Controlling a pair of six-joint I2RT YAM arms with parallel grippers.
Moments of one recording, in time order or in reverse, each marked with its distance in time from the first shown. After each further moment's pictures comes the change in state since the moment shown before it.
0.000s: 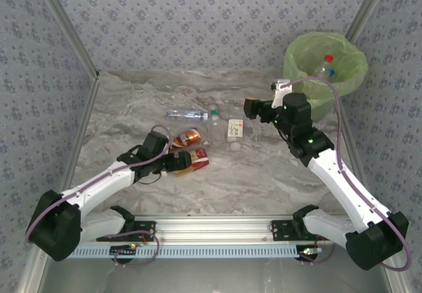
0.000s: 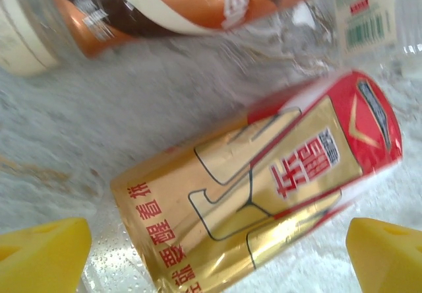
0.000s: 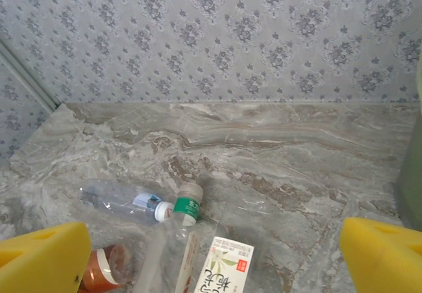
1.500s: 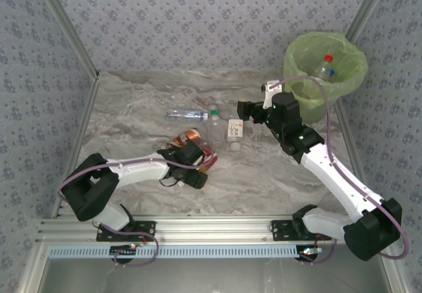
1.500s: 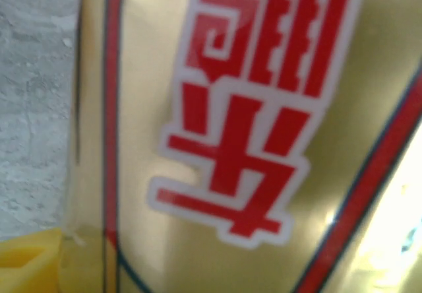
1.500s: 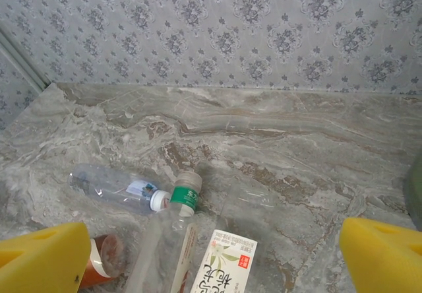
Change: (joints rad) left arm -0.302 0.395 0.165 -0.049 -0.207 0.341; right arm 0.050 0.075 0.004 0.016 0.051 -0.024
